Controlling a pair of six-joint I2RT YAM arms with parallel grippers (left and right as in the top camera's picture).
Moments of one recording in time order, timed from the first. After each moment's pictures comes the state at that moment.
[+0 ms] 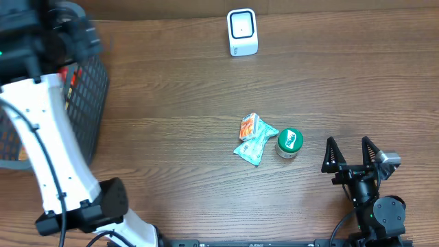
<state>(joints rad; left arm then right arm) 0.30 1.83 2.43 -1.48 -0.17 -0.18 0.20 0.01 0.02 -0.02 0.06 0.35</state>
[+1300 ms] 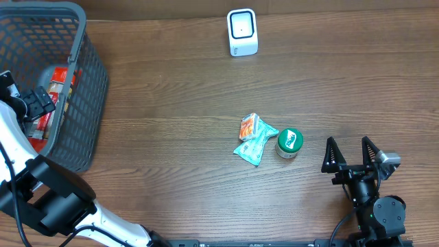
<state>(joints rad) 0.76 1.97 1.83 -0.99 0.02 0.16 0.20 0.01 0.02 -0.02 0.07 0.35</state>
